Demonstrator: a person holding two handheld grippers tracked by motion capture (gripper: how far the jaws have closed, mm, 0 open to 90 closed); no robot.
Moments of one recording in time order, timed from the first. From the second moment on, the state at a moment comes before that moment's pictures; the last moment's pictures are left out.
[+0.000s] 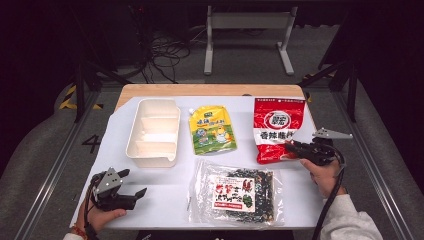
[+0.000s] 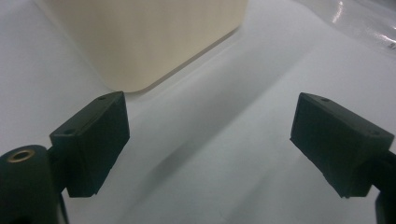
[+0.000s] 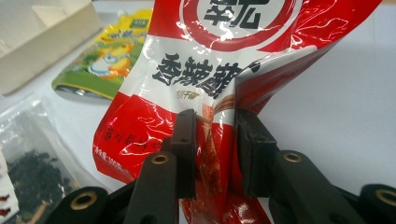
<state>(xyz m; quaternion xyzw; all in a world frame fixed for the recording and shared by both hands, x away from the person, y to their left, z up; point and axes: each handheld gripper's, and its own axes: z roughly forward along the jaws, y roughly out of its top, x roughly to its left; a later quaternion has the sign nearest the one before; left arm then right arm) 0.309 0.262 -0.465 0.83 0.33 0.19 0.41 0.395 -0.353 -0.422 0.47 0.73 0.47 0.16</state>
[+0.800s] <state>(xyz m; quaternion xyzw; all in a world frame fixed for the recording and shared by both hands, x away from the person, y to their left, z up) 0.308 0.263 -0.464 0.83 0.33 0.20 0.41 0.421 -0.244 -0.362 0.38 0.71 0.55 0.22</state>
